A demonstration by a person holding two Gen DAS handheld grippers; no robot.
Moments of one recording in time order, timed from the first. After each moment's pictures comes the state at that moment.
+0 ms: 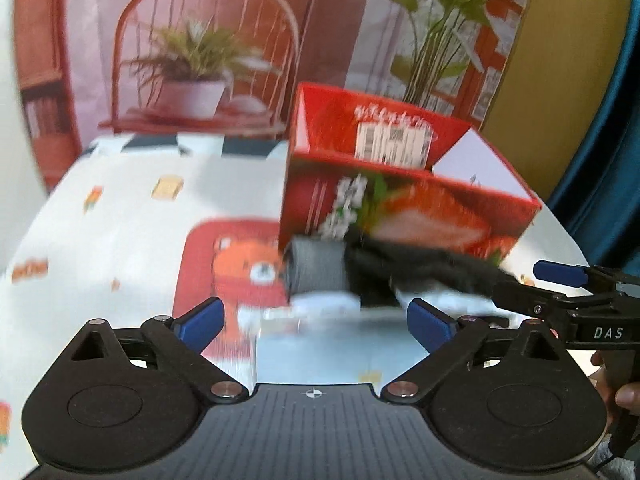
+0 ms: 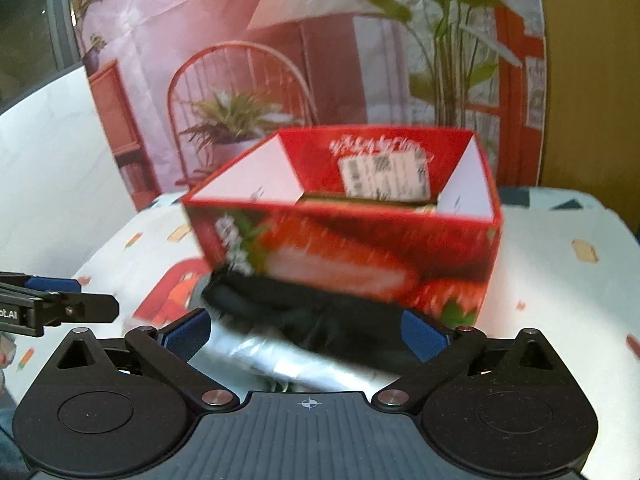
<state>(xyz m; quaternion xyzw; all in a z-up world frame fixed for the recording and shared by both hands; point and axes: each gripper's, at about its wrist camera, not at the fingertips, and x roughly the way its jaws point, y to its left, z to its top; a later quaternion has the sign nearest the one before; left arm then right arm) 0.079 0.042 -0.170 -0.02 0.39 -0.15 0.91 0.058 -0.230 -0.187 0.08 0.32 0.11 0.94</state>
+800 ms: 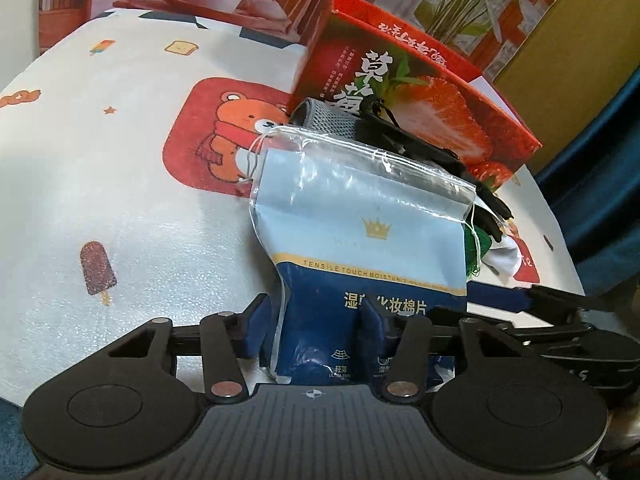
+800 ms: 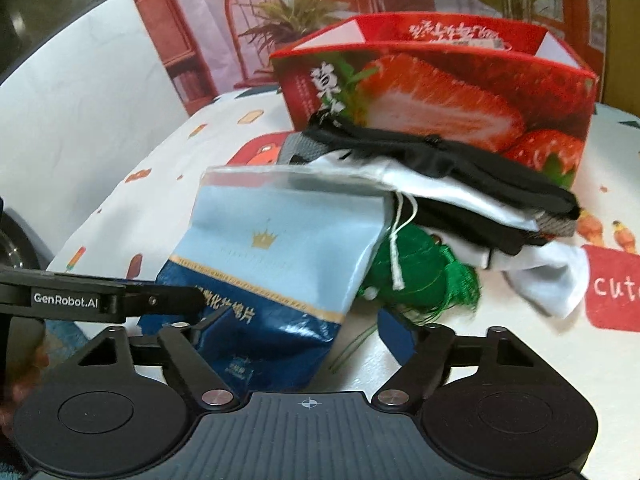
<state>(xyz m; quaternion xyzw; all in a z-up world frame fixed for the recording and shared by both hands) 0.037 0.066 -0.241 -0.12 0.47 -0.17 0.86 0.012 -0.173 -0.237 0.08 0.43 0.19 0.88</state>
